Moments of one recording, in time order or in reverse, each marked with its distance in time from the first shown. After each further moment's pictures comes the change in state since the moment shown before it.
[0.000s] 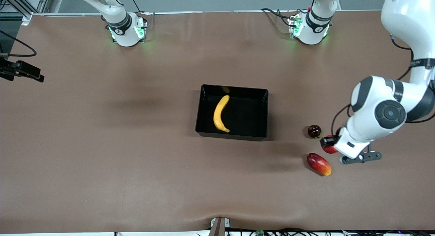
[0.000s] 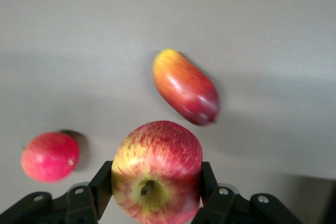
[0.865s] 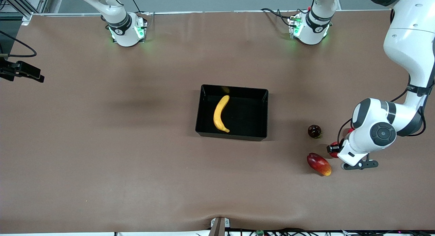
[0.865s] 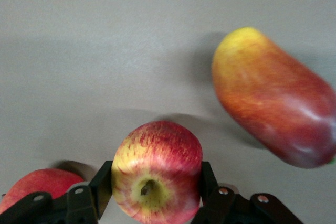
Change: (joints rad) left arm 0.091 0.169 0.009 -0.032 0.125 0.106 0.016; right arm -0.001 0.004 -0.001 0.000 0.000 0.000 0.000
